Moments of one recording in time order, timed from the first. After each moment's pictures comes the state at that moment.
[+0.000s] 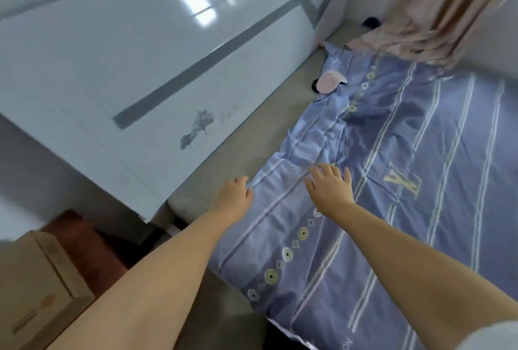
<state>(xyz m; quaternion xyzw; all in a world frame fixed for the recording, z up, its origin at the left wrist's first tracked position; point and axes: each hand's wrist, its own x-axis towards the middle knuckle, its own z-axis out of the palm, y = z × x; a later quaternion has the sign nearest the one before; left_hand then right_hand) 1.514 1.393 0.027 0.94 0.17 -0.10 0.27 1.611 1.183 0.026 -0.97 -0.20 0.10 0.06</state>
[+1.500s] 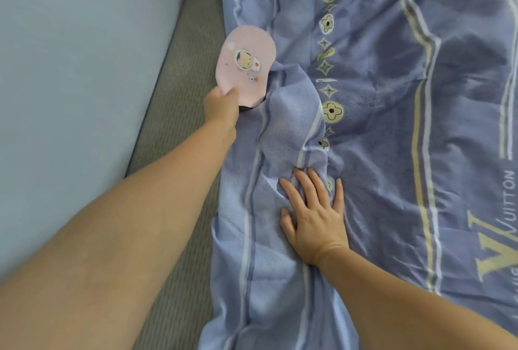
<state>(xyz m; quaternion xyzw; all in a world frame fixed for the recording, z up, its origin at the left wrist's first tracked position) 2.138 1.322 -0.193 0.73 0.27 -0.04 0.63 1.931 1.184 -0.237 -0.99 -0.03 0.05 0.11</state>
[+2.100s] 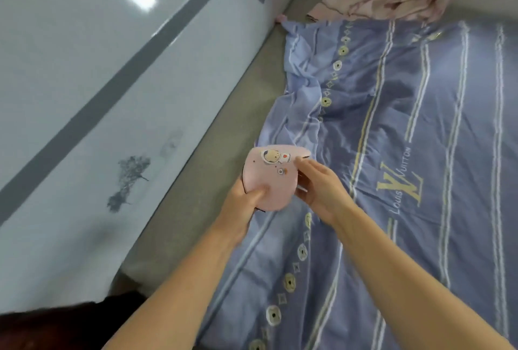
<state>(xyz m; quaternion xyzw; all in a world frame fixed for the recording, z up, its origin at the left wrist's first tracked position) 1.691 1.320 0.019 0.61 0.21 -0.11 0.75 1.745 1.166 0.023 -0.58 0.09 0.27 0.76</state>
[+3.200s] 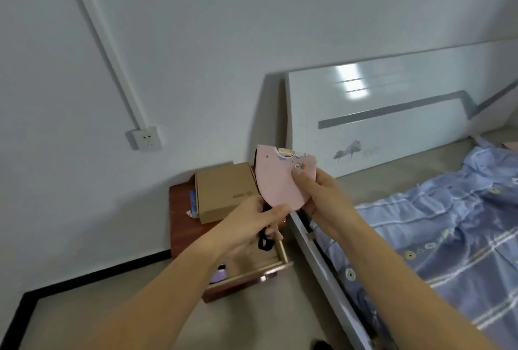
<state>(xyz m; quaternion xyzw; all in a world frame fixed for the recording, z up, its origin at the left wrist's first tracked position) 1.042 1.361 0.237 0.68 0.22 0.09 0.69 1.188 1.279 0.254 -0.50 -0.33 0.46 0.66</state>
